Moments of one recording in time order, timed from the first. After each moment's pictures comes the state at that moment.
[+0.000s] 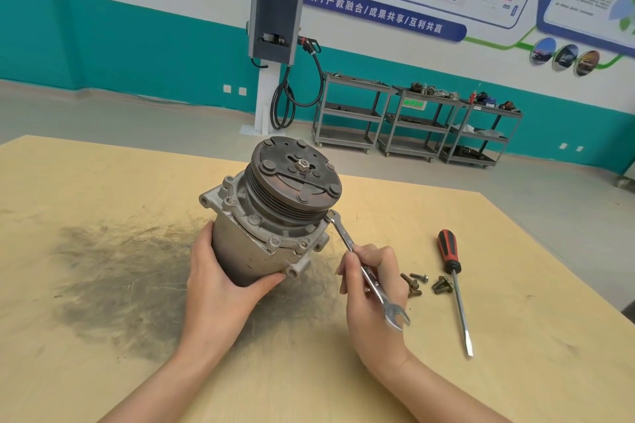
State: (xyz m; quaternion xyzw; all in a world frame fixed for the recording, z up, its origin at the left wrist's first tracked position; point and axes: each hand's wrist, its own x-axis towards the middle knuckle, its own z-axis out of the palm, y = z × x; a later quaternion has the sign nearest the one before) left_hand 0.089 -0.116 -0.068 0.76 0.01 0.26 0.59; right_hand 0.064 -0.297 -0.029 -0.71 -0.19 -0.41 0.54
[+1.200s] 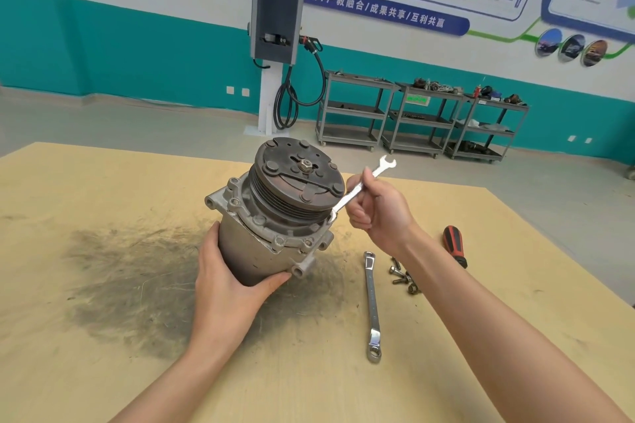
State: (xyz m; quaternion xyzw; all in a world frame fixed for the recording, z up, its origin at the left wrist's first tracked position) left_hand 0.087 -0.116 -0.065 0.77 0.02 0.25 0.59; right_hand 0.162 -0.331 0.038 -0.61 -0.12 0.05 0.78
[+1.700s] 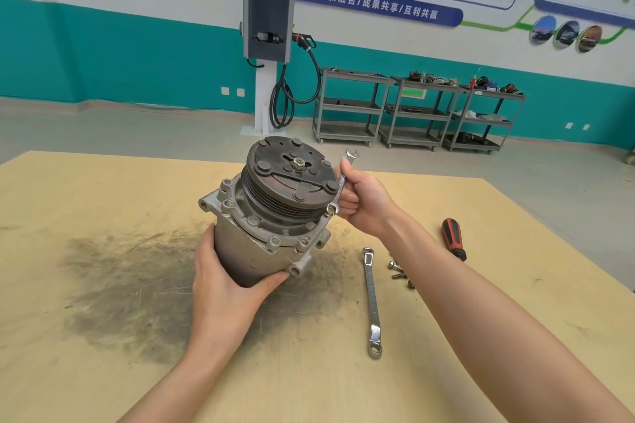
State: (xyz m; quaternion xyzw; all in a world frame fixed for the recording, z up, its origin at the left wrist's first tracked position) left_hand 0.083 -0.117 -0.058 0.77 0.01 0.24 0.59; right_hand 0.191 -0.318 0.035 -0.55 -0.10 0.14 0.82
